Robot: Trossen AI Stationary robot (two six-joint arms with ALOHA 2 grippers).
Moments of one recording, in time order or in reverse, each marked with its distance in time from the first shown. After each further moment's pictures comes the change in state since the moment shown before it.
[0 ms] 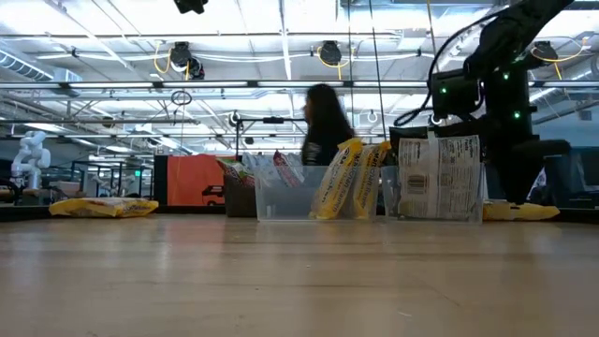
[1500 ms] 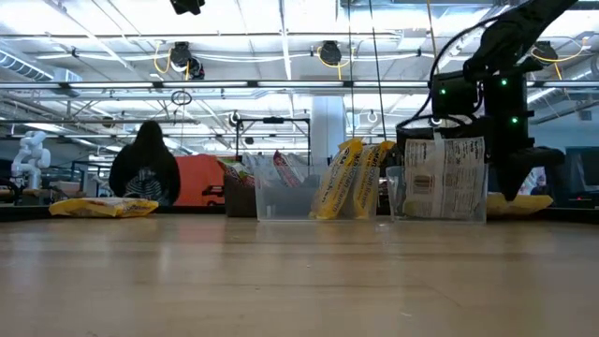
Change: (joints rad) left arm 0.000 0.000 0.000 -0.023 0.000 -0.029; right arm -0.046 -0.006 -0.014 0.045 0.153 -0.082
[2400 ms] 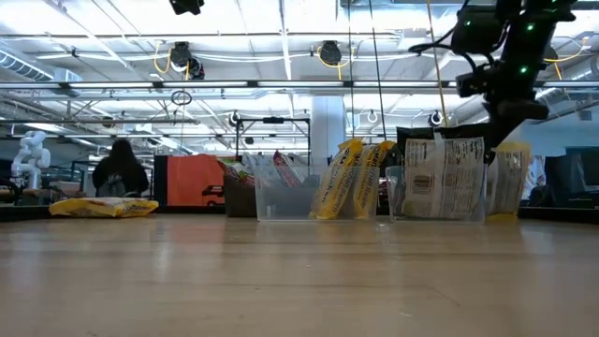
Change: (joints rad) left arm 0.000 0.000 0.000 0.000 0.000 -0.021; right arm 0.002 -0.336 0.122 -0.090 0.091 0.059
